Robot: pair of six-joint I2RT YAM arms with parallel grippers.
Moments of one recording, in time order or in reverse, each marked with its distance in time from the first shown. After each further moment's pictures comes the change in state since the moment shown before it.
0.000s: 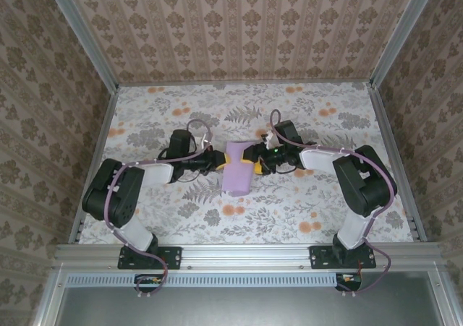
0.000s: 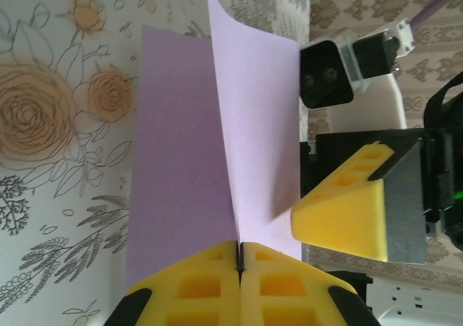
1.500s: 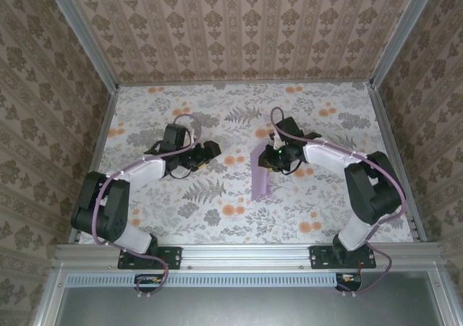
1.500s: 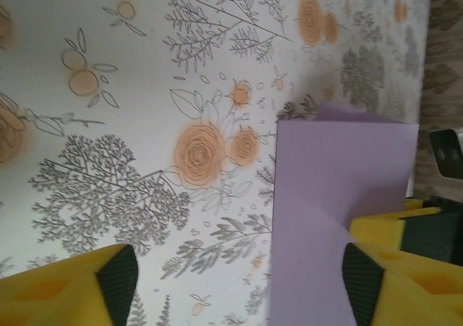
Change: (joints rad) left arm 0.058 -0.145 0.086 -0.411 -0.302 0.146; right arm 0.000 -0.100 0.097 -0.397 0.320 -0.276
